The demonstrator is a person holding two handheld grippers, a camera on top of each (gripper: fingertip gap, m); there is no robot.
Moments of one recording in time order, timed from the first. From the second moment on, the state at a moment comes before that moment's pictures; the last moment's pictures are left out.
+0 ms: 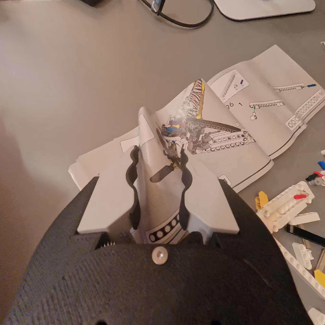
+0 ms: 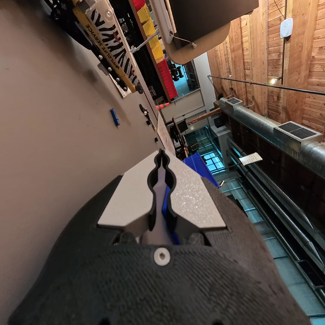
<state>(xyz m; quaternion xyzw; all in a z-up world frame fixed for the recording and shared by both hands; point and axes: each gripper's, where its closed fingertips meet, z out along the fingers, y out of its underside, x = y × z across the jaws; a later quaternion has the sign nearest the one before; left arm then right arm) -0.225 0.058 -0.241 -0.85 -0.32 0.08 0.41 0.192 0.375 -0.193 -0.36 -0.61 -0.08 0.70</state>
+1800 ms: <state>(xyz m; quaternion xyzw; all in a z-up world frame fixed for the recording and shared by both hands) -0.252 0.028 -0.147 -0.67 -0.34 0.14 0.64 0.189 0.375 -0.204 -0.36 -0.63 -0.10 0.68</state>
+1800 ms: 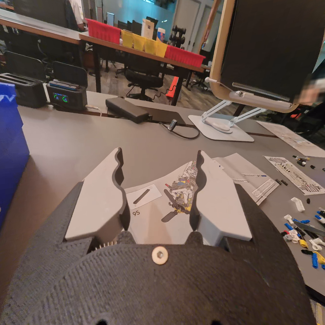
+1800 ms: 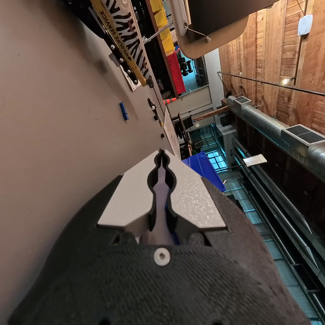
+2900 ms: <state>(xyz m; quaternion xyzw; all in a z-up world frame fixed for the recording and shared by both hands) -0.237 0.050 -0.156 -0.72 -0.28 0.16 0.61 0.187 0.377 -0.208 -0.36 -0.64 -0.10 0.67</state>
